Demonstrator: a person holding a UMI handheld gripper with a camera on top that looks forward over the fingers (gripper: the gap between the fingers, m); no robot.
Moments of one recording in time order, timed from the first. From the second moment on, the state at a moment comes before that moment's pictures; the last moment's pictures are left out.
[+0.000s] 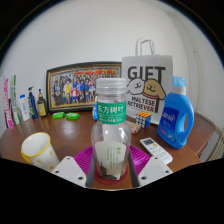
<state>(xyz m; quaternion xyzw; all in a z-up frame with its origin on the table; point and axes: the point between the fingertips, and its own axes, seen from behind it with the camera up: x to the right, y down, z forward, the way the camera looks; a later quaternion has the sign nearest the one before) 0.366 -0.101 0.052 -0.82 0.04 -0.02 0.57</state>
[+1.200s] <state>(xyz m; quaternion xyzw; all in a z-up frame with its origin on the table) 0.211 -0.397 0.215 -0.87 0.10 -0.08 0.48</state>
